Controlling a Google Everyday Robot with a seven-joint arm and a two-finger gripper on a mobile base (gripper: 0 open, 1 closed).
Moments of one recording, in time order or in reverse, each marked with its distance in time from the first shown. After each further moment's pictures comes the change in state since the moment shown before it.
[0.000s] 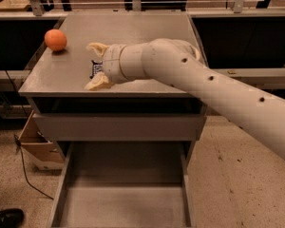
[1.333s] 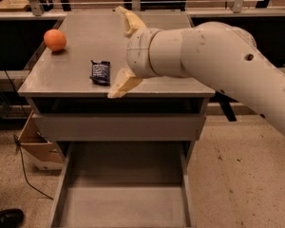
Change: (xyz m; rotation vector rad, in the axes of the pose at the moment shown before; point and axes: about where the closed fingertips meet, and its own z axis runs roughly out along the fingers) arm -0.035 -0.017 -0.117 0.102 0.085 -0.054
